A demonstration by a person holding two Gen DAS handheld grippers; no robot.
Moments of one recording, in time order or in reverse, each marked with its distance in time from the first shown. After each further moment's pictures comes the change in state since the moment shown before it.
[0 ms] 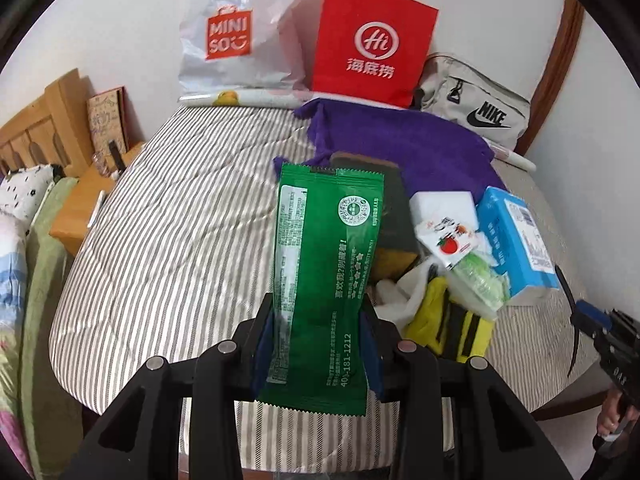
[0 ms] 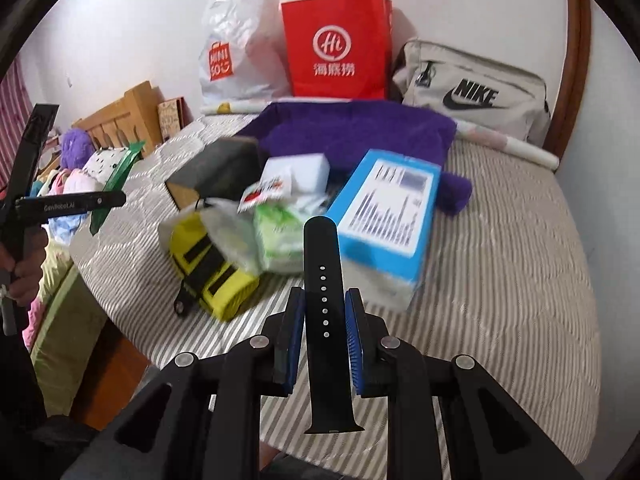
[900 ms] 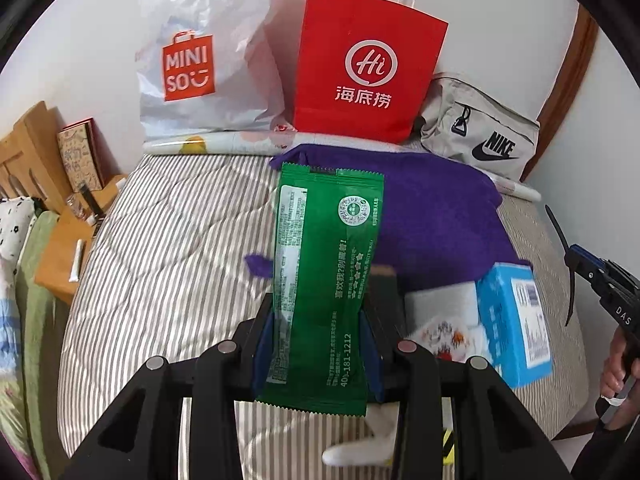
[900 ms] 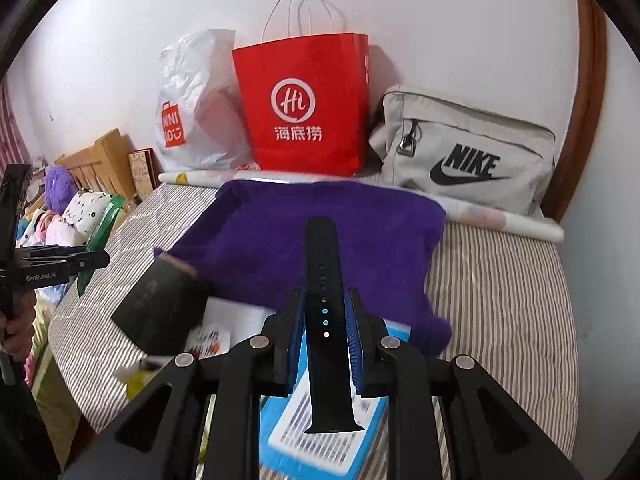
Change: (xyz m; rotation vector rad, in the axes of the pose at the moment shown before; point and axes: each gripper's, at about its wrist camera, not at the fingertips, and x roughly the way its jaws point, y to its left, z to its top) left arm 0.047 -0.016 0.114 0.016 0.019 -0.025; right arm 0.060 -0.048 0.142 0.023 -0.070 -0.030
